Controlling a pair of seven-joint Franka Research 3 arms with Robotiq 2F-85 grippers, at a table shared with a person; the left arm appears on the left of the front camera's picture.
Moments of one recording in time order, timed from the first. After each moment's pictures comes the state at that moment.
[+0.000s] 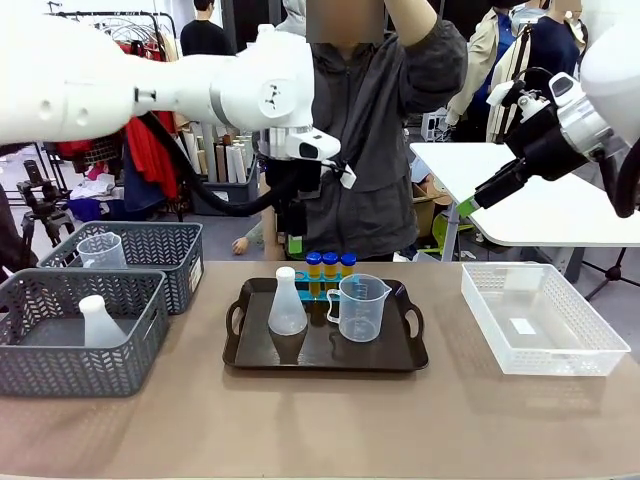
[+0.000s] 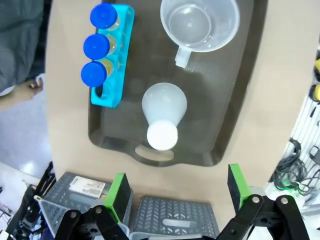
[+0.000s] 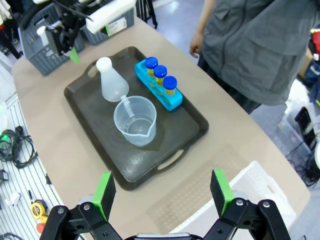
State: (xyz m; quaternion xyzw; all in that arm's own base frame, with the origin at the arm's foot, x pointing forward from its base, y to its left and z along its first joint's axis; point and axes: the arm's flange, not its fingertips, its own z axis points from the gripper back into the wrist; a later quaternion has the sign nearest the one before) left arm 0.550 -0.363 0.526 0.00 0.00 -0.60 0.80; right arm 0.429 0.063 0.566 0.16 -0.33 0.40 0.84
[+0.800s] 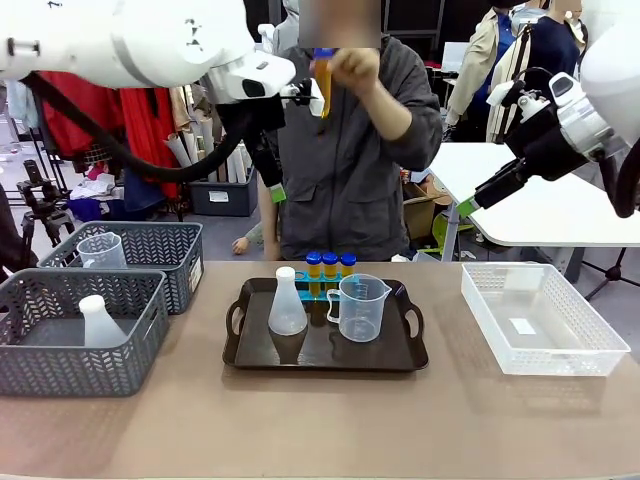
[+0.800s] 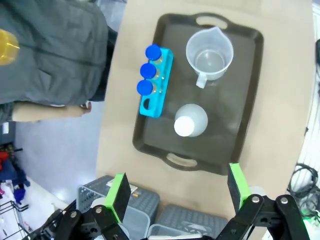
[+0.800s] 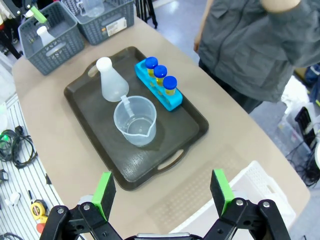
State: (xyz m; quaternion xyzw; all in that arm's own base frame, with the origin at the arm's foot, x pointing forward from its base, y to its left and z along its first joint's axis) left arm 0.490 -0.296 0.625 -0.02 -0.19 -0.60 0.78; right arm 0.429 0.063 0.567 0.16 -0.33 0.40 0.84
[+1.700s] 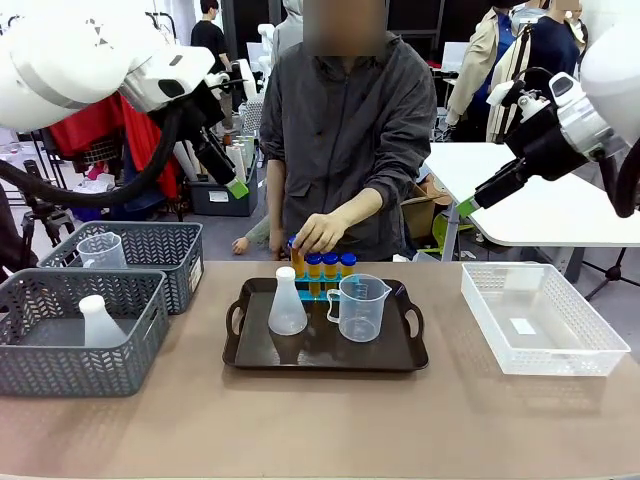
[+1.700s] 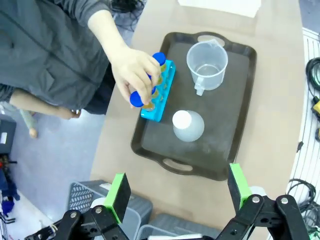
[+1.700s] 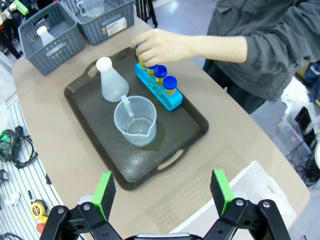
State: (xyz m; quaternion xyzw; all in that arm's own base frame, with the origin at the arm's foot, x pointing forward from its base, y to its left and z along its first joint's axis) left arm 0.462 -0.210 0.624 -0.09 -0.27 -0.57 0.77; right arm 0.429 0.063 0.567 0.16 -0.33 0.40 0.84
